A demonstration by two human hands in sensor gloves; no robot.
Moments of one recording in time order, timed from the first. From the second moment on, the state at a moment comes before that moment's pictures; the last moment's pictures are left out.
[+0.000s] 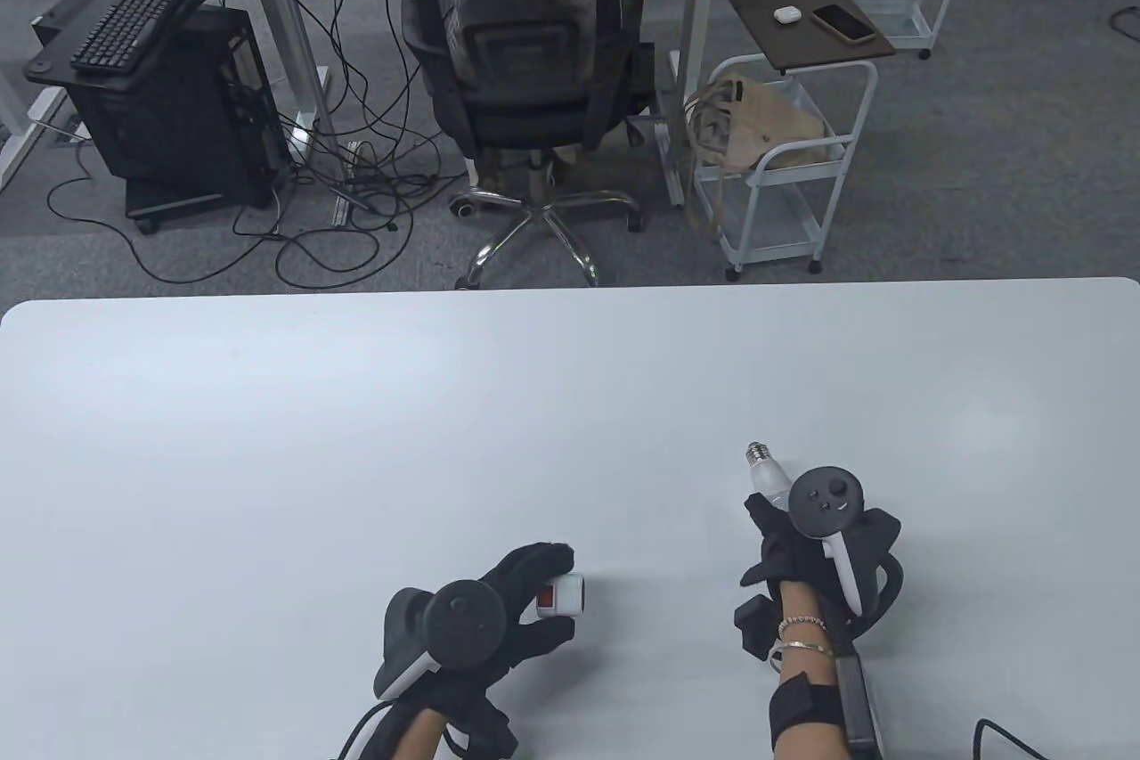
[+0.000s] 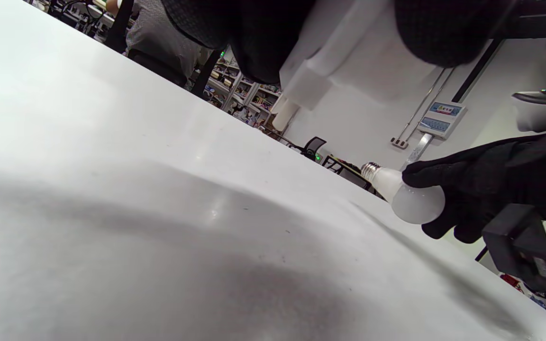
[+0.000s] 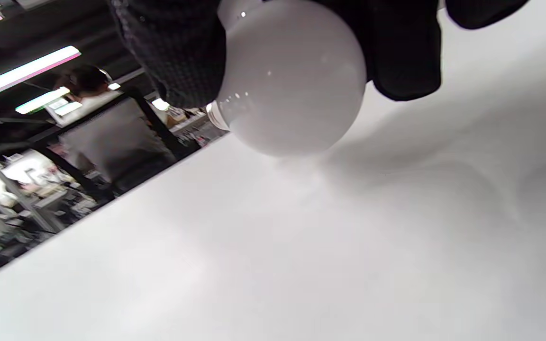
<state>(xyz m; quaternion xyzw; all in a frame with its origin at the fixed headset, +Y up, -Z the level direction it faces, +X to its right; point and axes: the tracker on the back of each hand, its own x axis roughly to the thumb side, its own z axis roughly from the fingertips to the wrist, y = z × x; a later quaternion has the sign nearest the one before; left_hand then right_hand) -0.139 -0.729 -0.275 -0.03 -0.22 0.26 0.94 0.210 -0.722 -0.346 -0.26 -0.01 0.93 0.25</state>
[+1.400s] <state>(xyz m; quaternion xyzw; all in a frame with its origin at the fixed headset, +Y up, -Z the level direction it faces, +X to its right) -0.131 -0.734 -0.271 -0.02 -0.23 0.16 0.96 0.235 -0.739 -0.370 -0.32 0.04 0.89 0.32</state>
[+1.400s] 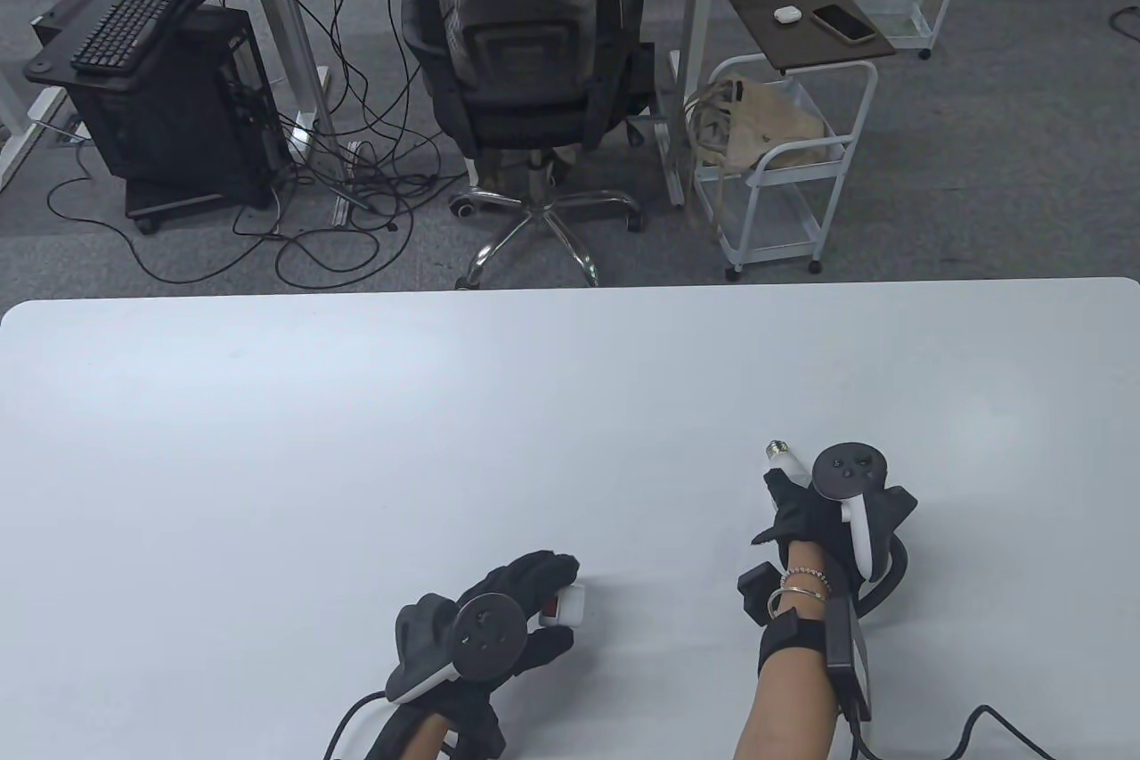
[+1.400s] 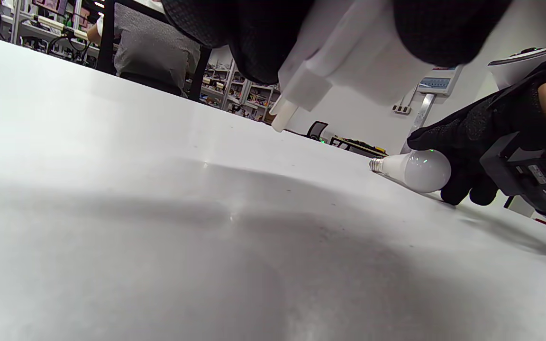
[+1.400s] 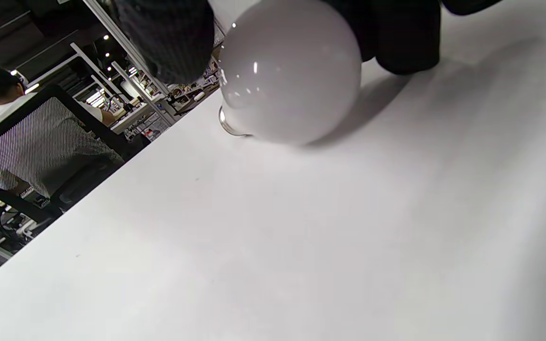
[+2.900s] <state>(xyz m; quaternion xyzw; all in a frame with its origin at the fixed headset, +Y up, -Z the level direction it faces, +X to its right) -0.130 -0.728 -0.270 0.00 -0.22 0.18 0.96 0.233 -0.702 -0.344 -0.23 -0.02 0.93 0.30</state>
